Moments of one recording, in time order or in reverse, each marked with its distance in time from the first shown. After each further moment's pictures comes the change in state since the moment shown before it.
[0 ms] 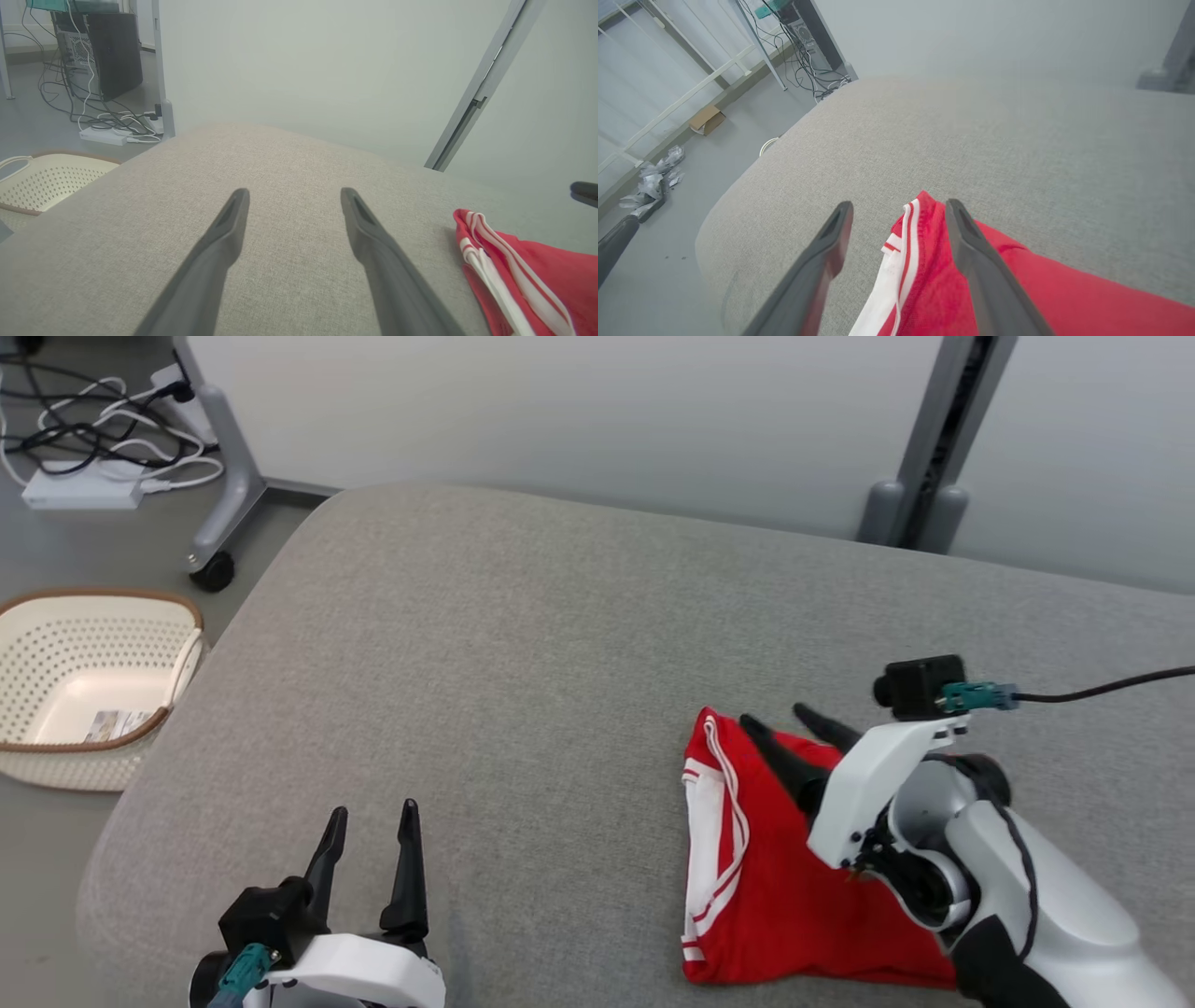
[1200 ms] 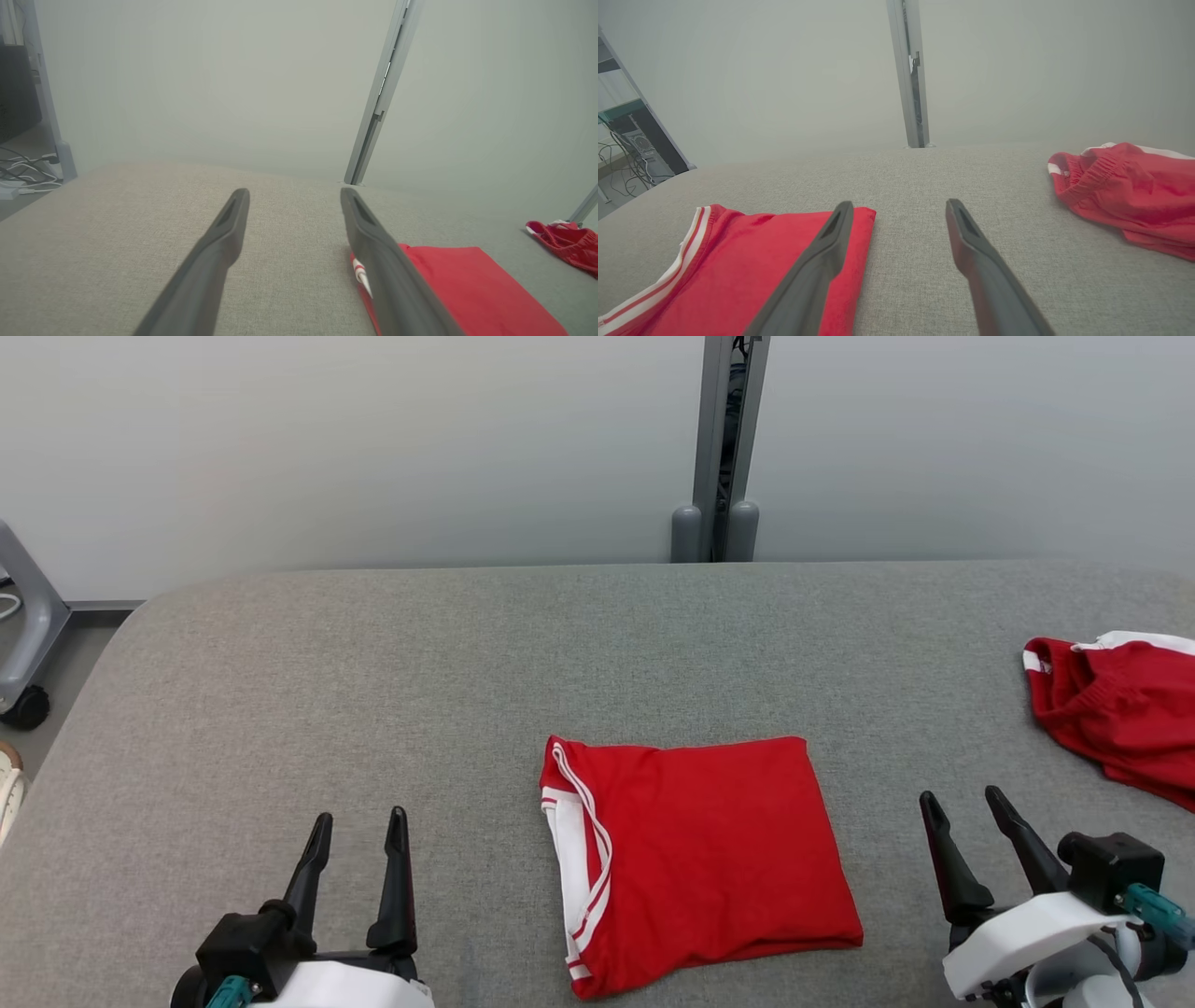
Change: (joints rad) left arm 0.083 0.000 0.043 -0.133 0.049 -0.018 0.000; right arm 0.395 -0.047 -0.350 -0.117 -0.348 0.000 -0.419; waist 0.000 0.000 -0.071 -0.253
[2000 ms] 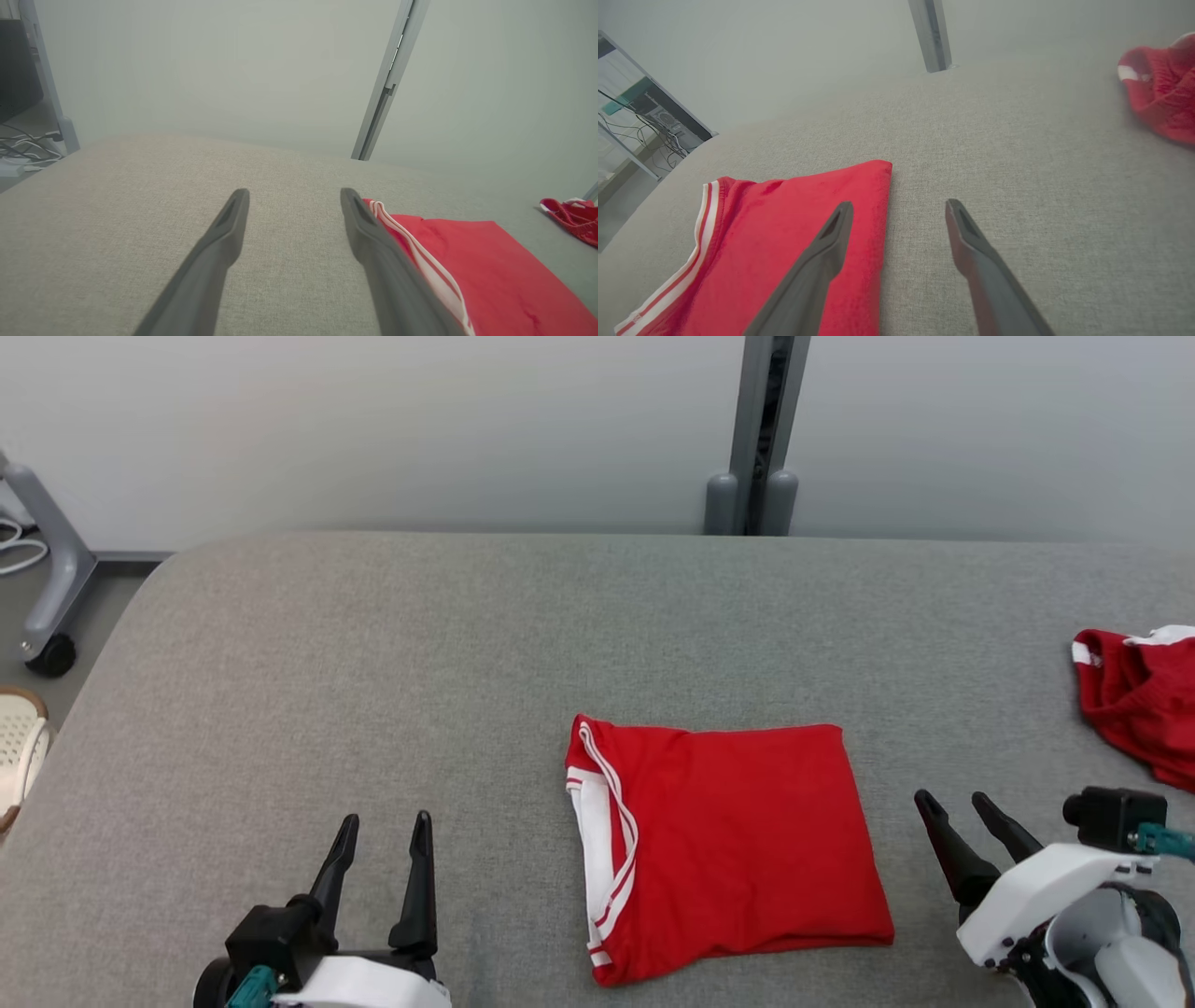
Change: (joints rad) left arm -0.017 -0.001 -0.040 0.049 0.000 -0.010 0.000; right arm -0.051 -0.056 0.046 0.009 0.246 0.000 0.227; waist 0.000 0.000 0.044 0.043
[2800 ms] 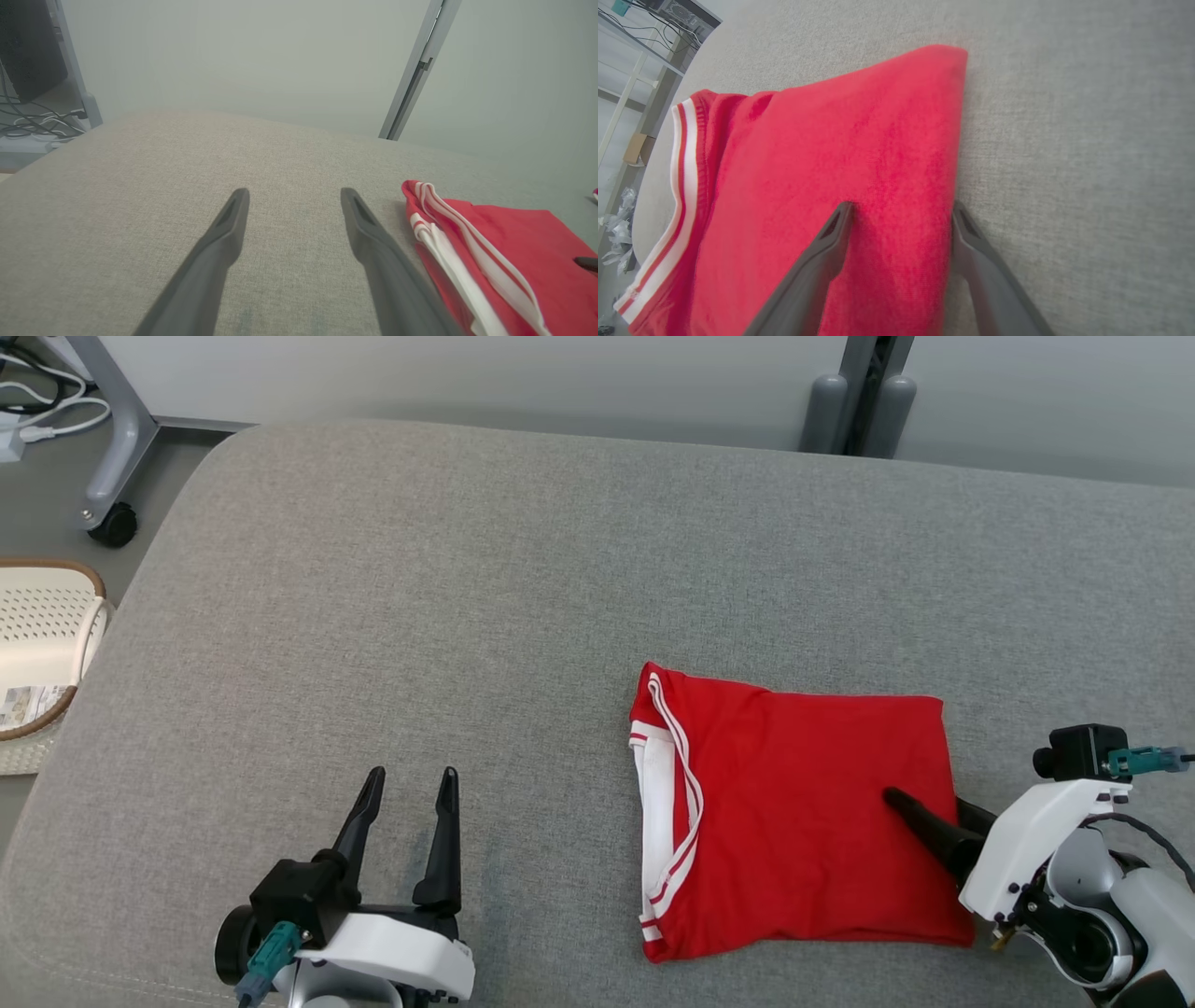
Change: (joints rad) left arm -0.092 0.001 -0.053 0.018 -0.001 0.006 0.000; right arm -0.183 -0.148 0.253 0.049 0.364 0.000 0.260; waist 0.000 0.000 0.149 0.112
